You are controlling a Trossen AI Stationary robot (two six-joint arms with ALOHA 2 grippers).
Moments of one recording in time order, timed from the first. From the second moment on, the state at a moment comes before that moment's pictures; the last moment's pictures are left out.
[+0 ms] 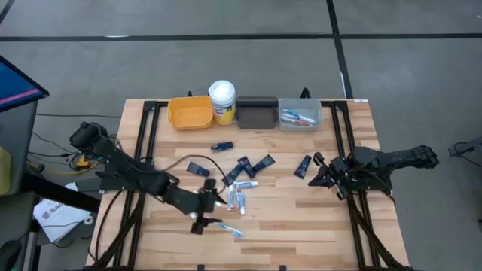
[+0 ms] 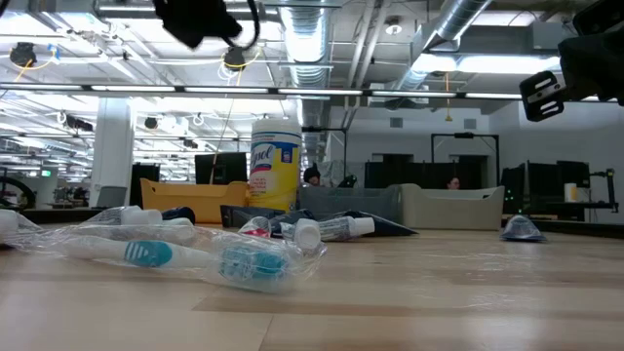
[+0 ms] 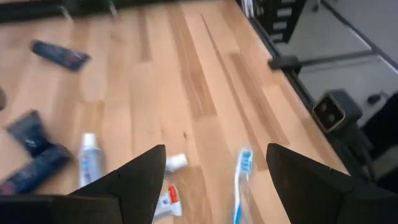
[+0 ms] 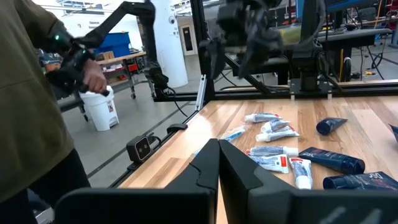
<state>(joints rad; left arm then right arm) -0.53 1.44 0.87 -0.04 -0.28 -0.17 0.16 0.06 0.01 0.05 -0.26 0.17</state>
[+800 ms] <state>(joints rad) -0.57 1.82 0.87 0.14 -0.17 -0.16 0.16 0.06 0.00 0.05 -0.26 0.17</state>
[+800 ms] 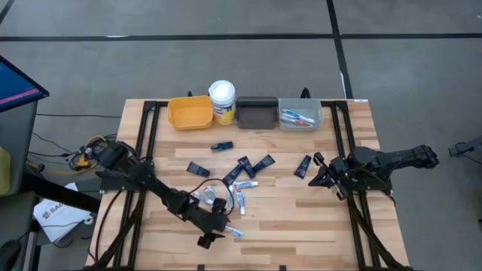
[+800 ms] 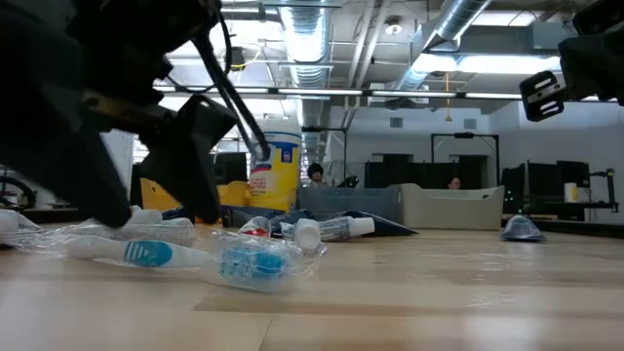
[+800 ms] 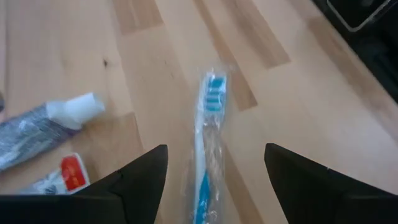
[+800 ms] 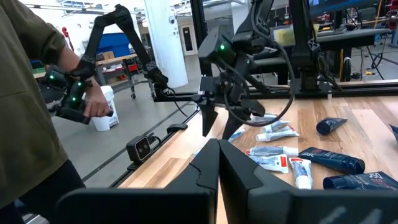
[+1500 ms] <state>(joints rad) -0.57 1.87 0.87 0.14 -0.18 -0.16 0.16 0.06 0.00 0.05 -0.26 0.17</state>
